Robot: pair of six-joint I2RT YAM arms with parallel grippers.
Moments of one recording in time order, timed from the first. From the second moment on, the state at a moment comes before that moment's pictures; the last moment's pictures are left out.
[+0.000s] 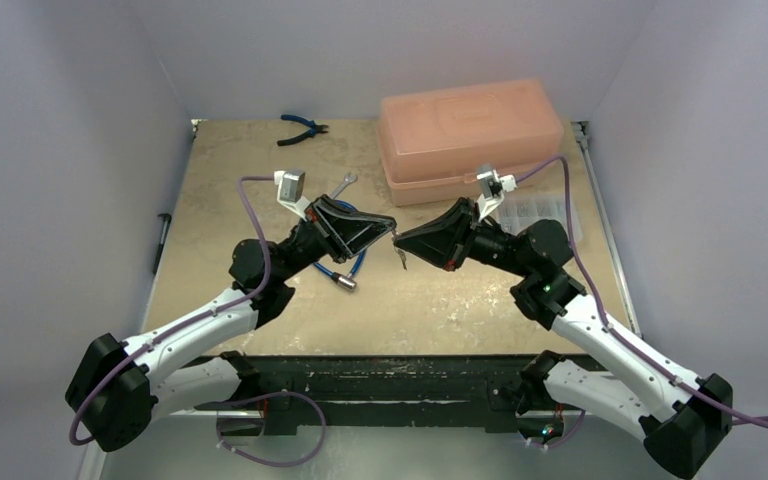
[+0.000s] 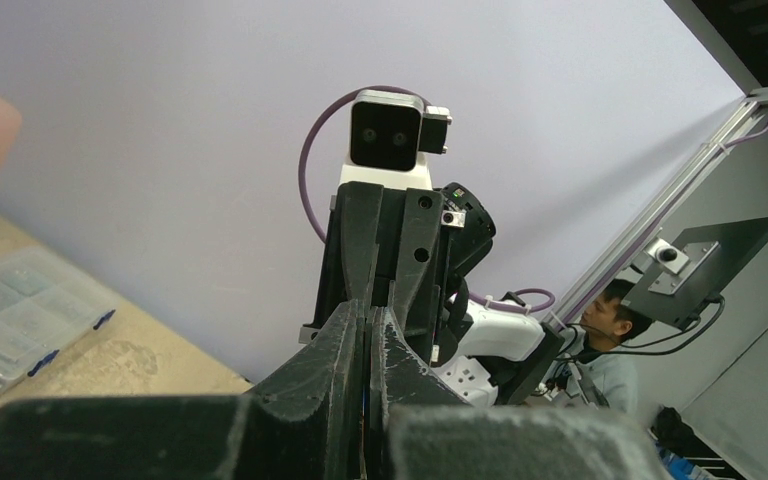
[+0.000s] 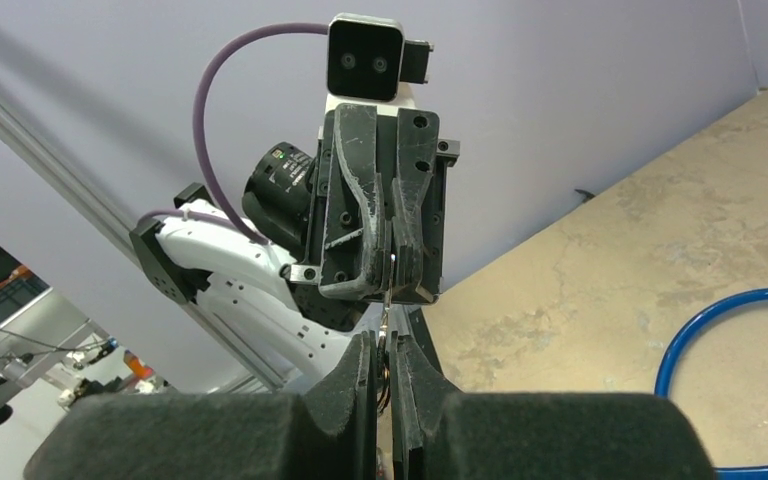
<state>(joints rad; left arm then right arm) -0.72 1.06 0.60 1.04 0.40 -1.05 0.66 0.90 0.74 0.47 -0.59 0.76</state>
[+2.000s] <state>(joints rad) -0.72 1.36 0.95 -0.78 -0.50 -1.31 0.66 0.83 0.58 0.01 -0.34 0.65</state>
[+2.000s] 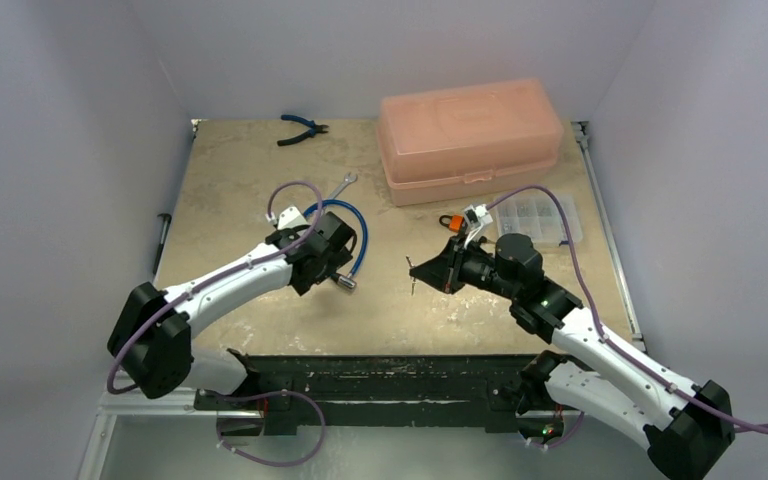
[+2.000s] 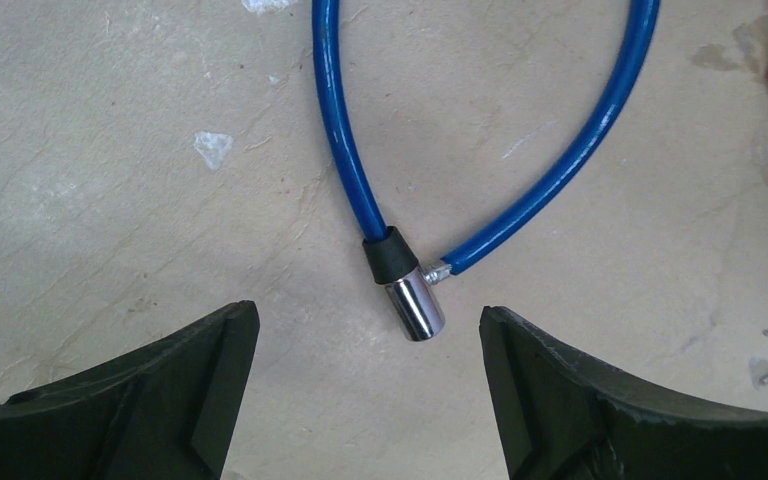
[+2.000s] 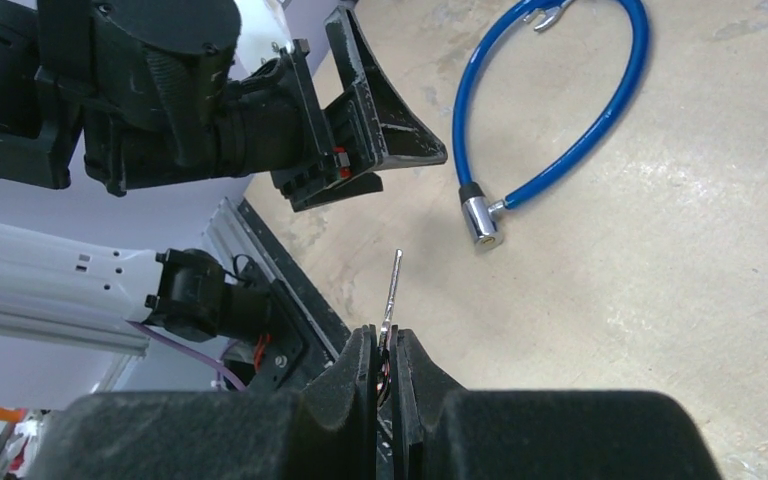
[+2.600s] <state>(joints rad) -0.63 1.60 0.97 -0.65 -0.36 -1.35 0.66 0.88 0.55 0.01 -0.34 0.63</state>
